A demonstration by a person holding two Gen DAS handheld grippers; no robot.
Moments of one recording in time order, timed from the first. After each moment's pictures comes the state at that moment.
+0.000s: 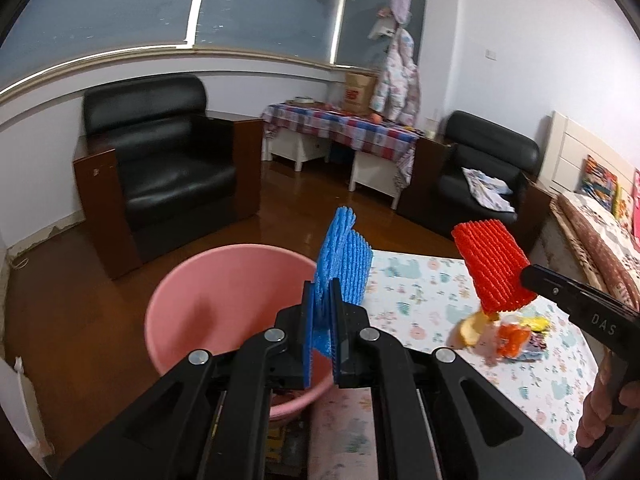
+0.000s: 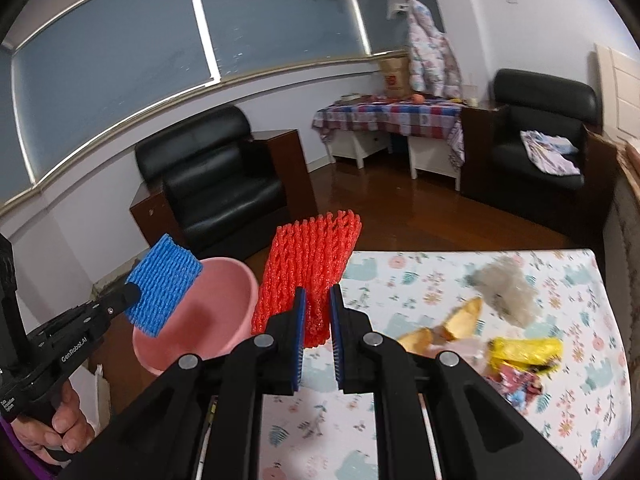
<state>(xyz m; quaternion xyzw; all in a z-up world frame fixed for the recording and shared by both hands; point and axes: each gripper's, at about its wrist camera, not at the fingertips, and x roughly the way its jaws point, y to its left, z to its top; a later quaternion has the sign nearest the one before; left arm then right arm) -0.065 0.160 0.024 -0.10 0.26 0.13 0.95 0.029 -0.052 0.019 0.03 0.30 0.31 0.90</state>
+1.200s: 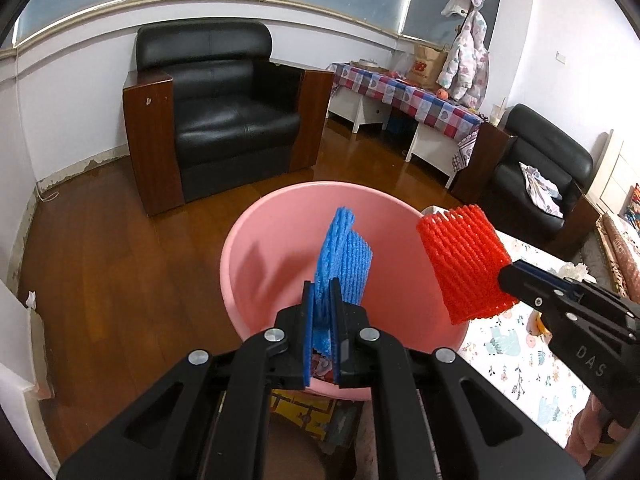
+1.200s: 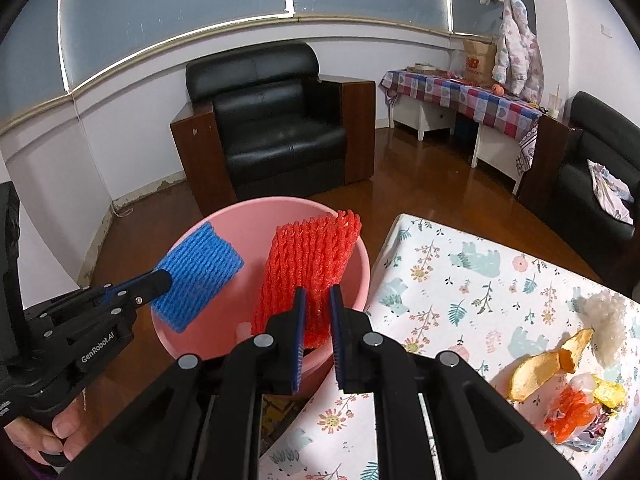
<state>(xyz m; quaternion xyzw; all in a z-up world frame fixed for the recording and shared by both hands) -0.071 0.240 -0.026 -0.16 0.33 0.20 0.91 0.030 0.103 -0.029 -0.09 0.34 0.39 0.85</state>
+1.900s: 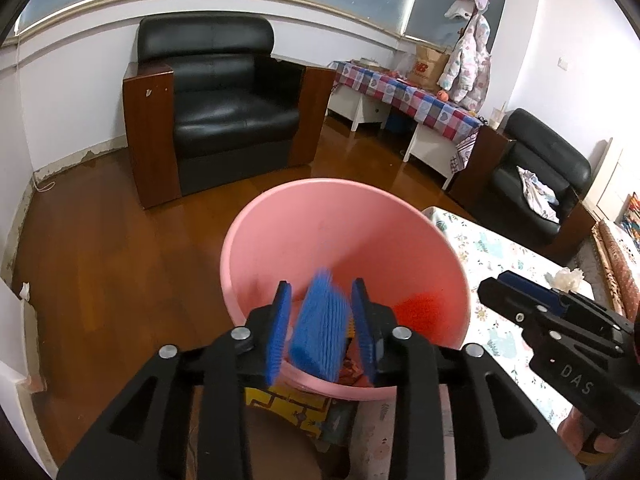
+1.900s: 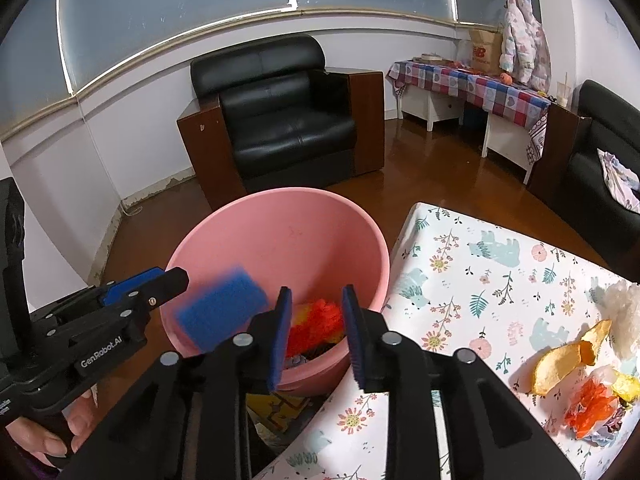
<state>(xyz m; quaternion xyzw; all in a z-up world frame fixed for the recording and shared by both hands) -0.072 0.245 -0.027 -0.18 0.32 0.20 0.91 0.032 0.108 -0.041 -0.08 0.35 0.40 0.84</state>
